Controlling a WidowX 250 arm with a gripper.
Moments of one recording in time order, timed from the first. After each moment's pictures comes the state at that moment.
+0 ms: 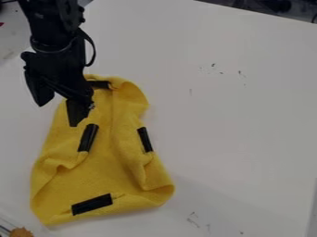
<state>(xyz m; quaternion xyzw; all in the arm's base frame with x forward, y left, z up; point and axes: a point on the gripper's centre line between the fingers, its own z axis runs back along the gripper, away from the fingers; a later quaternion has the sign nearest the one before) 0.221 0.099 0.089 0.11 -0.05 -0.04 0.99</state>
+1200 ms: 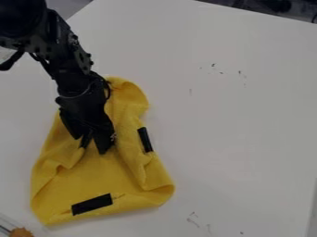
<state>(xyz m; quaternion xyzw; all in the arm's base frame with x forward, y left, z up) 0.248 0.092 0.006 0.01 -0.08 -0.06 0.99</state>
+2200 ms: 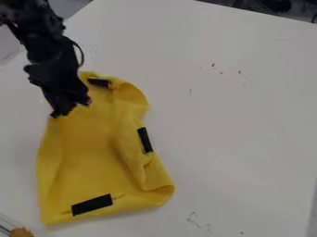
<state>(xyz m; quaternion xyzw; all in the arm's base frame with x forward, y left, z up) 0.249 0.145 0.062 0.07 -0.12 0.02 0.99</state>
